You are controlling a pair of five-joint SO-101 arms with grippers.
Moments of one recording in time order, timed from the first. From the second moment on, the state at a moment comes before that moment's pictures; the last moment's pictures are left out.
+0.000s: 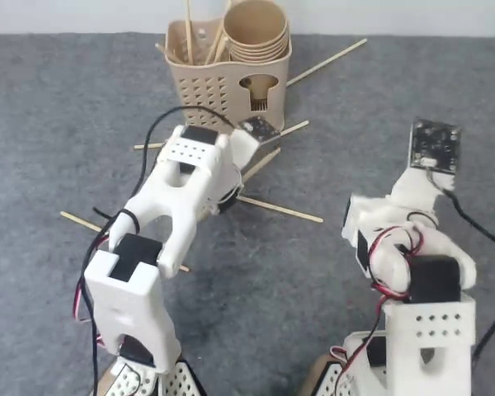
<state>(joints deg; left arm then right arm) 9.5 21.5 3.7 80.6 -23.4 -6.9 -57.0 39.0 78.0 -13.8</state>
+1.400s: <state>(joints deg) 5.5 12.7 -57.0 97.5 -16.2 -27.7 -24.5 52.3 39.7 4.8</state>
